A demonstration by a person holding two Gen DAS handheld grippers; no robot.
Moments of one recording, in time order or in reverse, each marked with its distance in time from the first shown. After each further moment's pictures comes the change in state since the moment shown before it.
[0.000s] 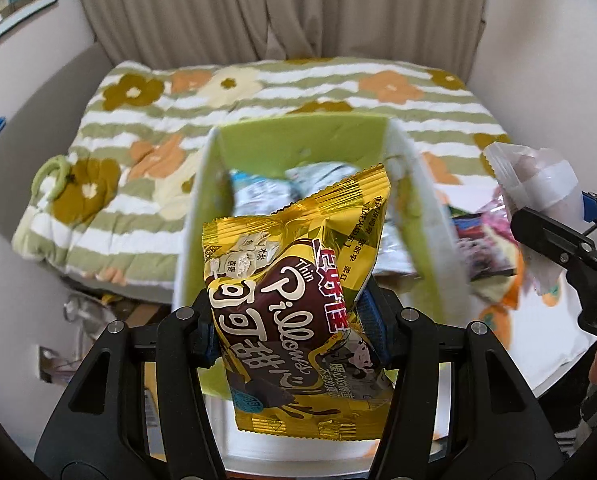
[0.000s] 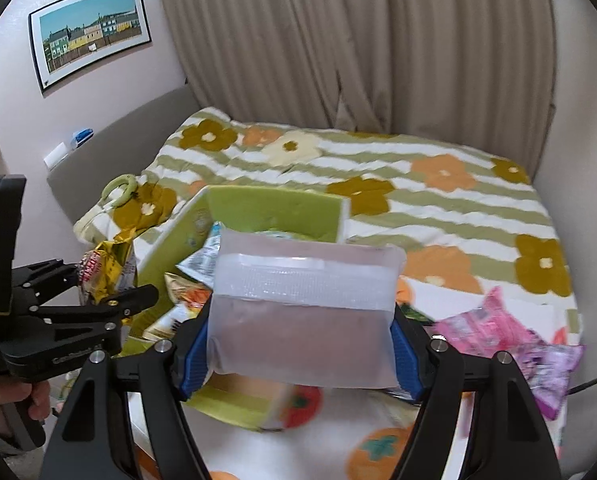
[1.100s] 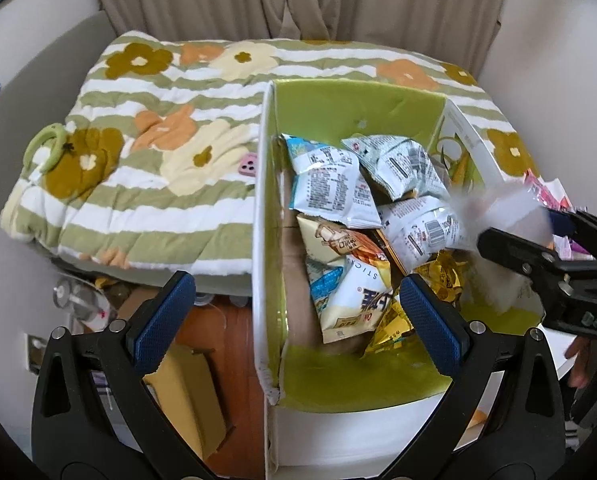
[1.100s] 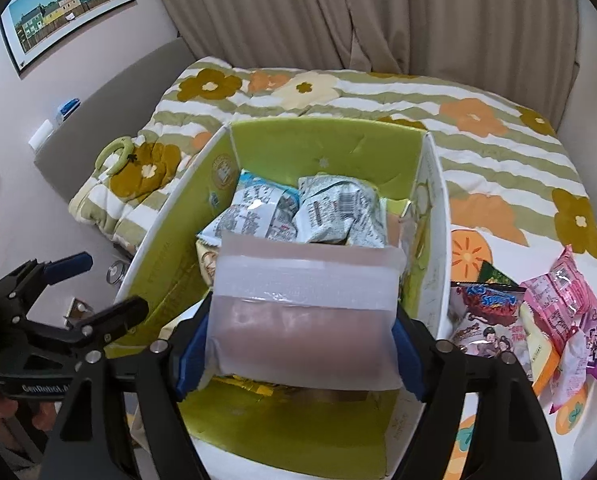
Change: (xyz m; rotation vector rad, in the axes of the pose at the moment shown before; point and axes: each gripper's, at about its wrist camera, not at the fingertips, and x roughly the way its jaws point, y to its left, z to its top) left arm 0.033 0.080 -0.019 -0.054 0.042 -0.040; right arm 0.089 0.060 0.000 0.062 0.193 0.025
